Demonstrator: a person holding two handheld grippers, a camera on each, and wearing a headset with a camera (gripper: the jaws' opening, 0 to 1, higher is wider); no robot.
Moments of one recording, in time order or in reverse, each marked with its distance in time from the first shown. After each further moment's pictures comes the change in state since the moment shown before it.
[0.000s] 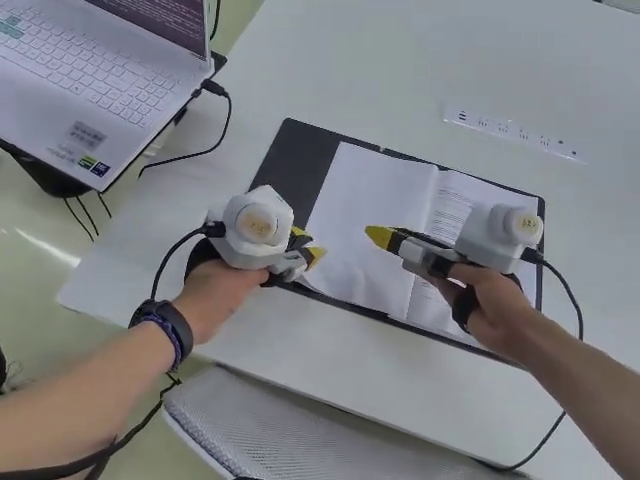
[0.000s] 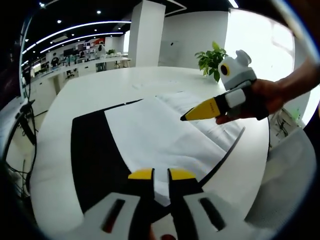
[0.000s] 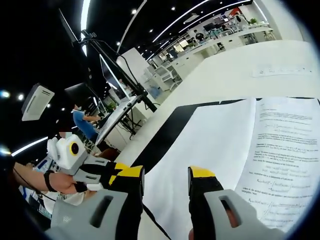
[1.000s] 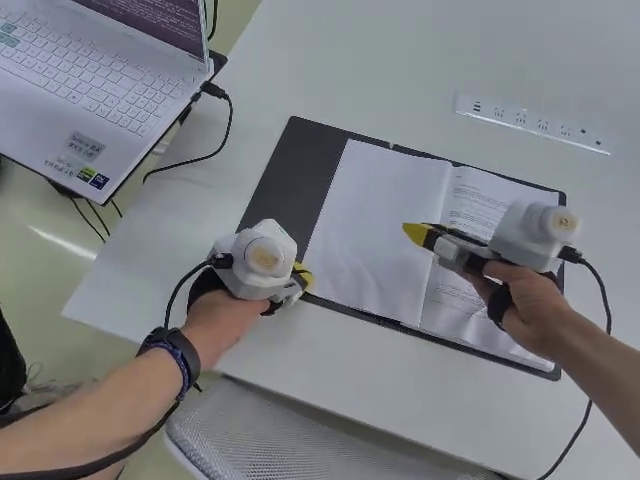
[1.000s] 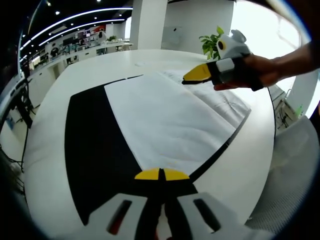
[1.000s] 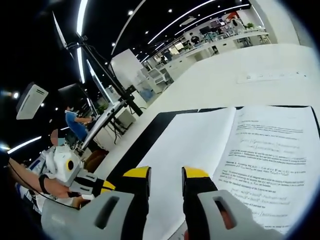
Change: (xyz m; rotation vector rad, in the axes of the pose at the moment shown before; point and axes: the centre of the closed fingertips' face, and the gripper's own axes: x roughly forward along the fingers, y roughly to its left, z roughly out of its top) left arm 0.021 0.019 -0.052 -0.014 0.121 0.020; right arm 0.001 -0.052 0.026 -0.015 -0.030 -0.065
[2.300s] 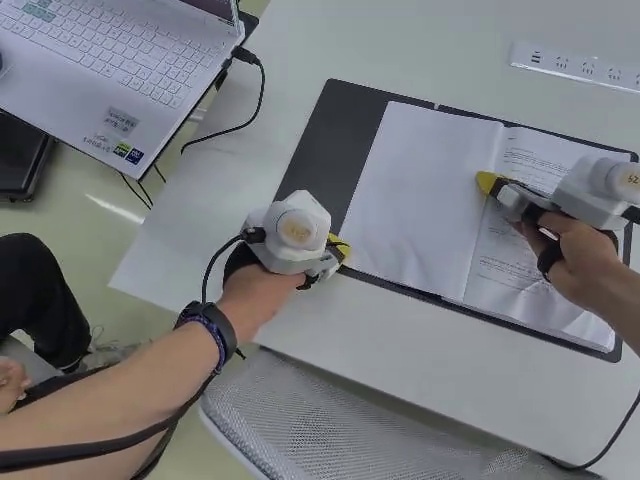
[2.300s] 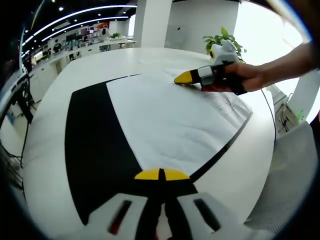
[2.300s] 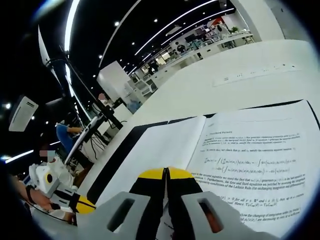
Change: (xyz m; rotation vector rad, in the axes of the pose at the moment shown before) left arm 0.000 -0.001 0.000 -0.033 0.016 0.006; right arm 0.021 -0.068 0.018 0.064 -0.100 -0.090
